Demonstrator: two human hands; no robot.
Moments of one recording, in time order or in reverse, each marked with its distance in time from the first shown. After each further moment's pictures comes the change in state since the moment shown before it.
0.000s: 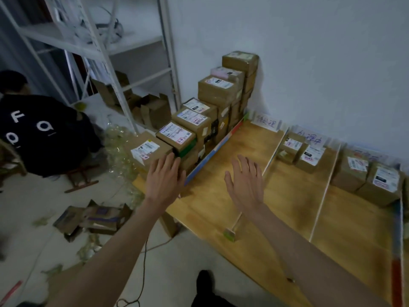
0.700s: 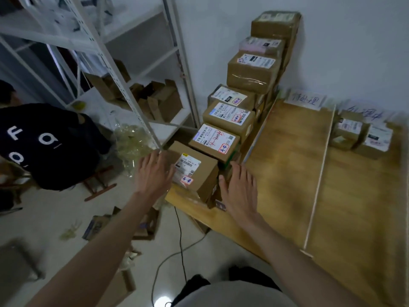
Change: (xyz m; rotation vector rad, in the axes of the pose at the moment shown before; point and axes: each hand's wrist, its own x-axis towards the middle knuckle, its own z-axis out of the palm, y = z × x) left_hand 0.125 -0.219 0.082 -0.053 -0.125 -0.048; right_hand 0.094 -0.186 0.122 0.266 -0.057 0.289
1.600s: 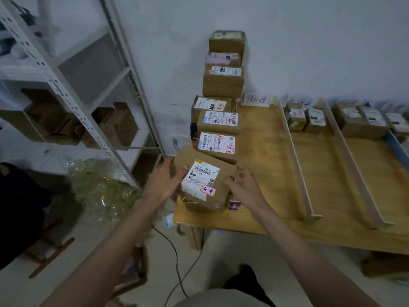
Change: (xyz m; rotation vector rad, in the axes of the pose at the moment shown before) left_hand 0.057 -0.074 -0.019 -0.619 -0.371 0.219; right_hand -0.015 -0.117 -0.007 0.783 -0.041 0.642
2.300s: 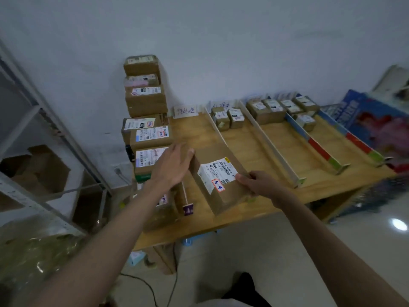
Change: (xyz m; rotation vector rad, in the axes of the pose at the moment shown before) left_hand 0.000 0.164 0.058 0.146 -0.112 0.509; right_hand -0.088 0.024 -0.165 -0.209 0.252 0.212
